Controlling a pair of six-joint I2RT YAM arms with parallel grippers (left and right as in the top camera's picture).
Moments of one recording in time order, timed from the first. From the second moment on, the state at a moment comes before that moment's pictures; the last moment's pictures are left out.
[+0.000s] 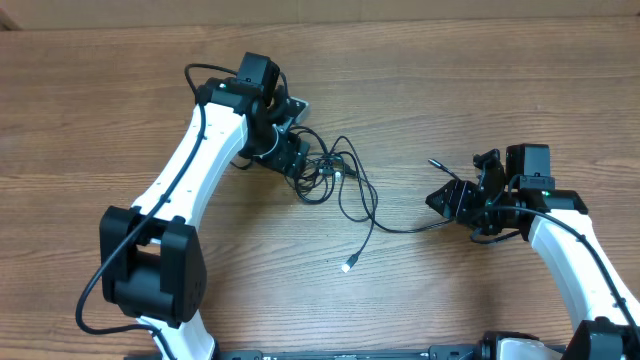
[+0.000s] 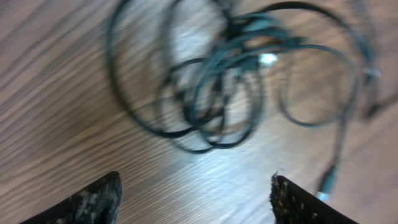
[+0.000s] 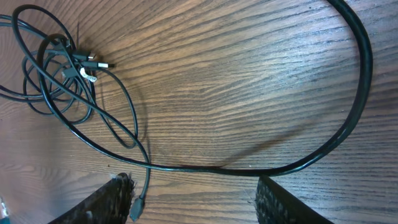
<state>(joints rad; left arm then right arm) -0.28 1.89 1.57 -1.09 0.22 0.14 -0.08 1.37 0.78 -0.67 -0.51 0.29</state>
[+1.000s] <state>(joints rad) -0.32 1.90 1.35 -0.75 0.21 -0.02 -0.08 1.37 0.78 -0.68 -0.51 0.29</state>
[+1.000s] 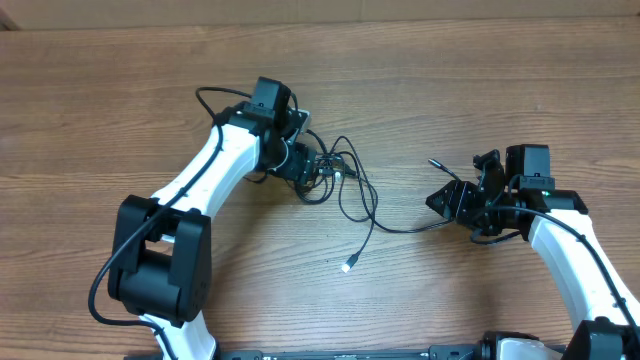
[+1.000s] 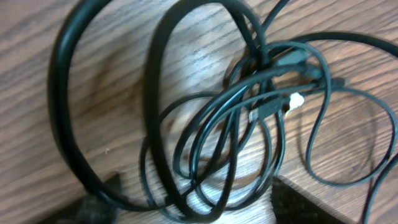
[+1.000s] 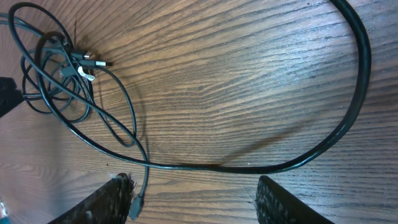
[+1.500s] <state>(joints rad) -0.34 1.89 1.80 -1.13 0.29 0.02 0.04 1.37 0.78 -0.47 -0.69 0.23</state>
